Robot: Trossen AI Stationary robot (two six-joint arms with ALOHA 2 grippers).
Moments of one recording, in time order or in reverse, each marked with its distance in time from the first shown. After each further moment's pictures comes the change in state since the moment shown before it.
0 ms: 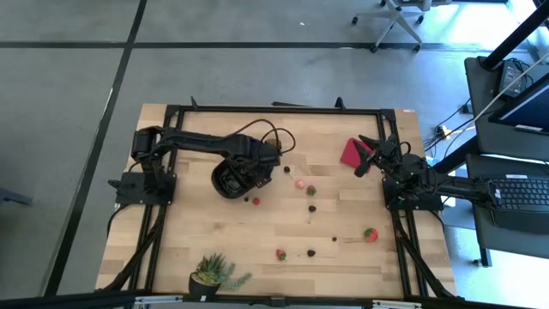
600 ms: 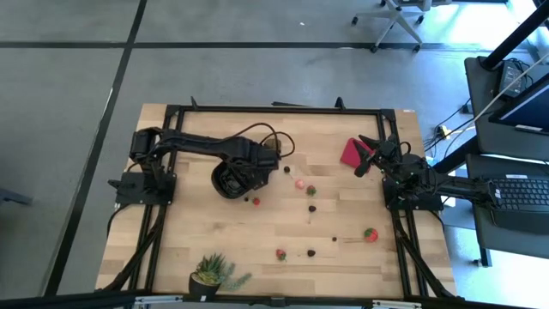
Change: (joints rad) left arm -0.021 -0.007 0.000 -0.043 -0.024 0.019; right arm 0.000 0.000 0.000 0.000 0.000 0.000
